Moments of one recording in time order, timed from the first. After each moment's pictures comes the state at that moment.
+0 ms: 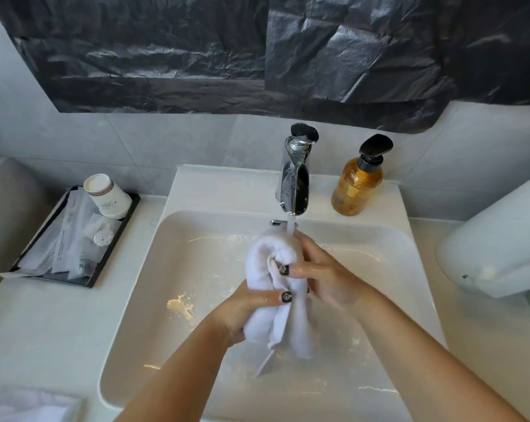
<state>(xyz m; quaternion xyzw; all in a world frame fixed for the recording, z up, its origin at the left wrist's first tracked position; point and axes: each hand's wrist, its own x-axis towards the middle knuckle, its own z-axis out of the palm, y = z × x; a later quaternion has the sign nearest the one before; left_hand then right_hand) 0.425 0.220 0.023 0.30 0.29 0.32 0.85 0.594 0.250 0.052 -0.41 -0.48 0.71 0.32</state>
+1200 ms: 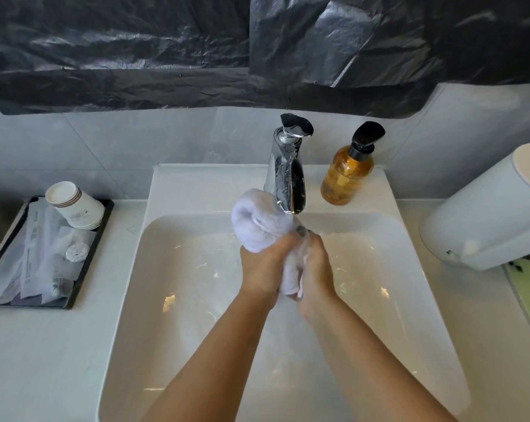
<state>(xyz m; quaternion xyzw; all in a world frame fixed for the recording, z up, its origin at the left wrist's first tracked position) 0.470 0.259 0.052 0.27 0.55 0.42 0.67 0.545 0.249 0.026 -0.67 -0.10 0.56 0.47</state>
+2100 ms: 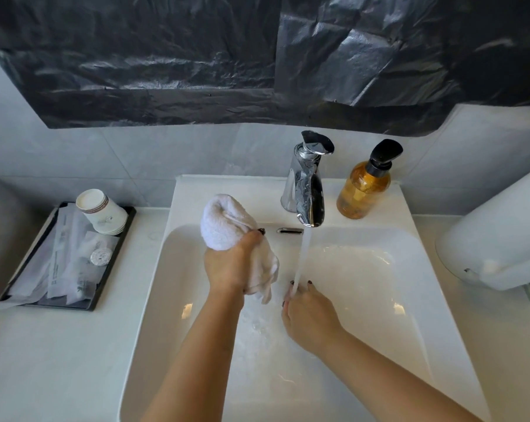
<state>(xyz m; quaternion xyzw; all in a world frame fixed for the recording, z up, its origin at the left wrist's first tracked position) 0.404 0.277 0.060 0.21 0.66 0.47 0.54 0.543 0.218 -0.005 -0.60 -0.80 0.06 -0.04</state>
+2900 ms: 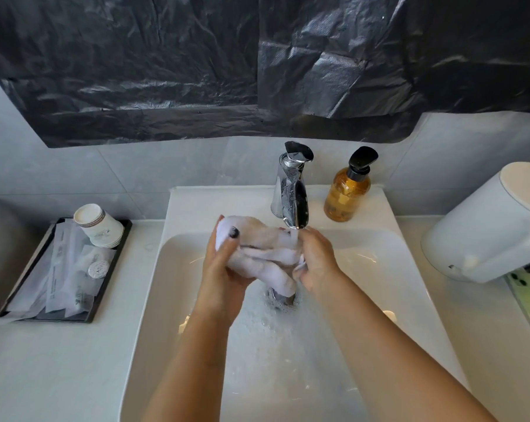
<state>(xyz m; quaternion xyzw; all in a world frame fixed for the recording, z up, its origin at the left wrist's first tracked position) 0.396 0.260 0.068 0.29 0.40 0.53 0.69 0.550 0.299 0.042 -0.60 -0.13 0.59 0.52</state>
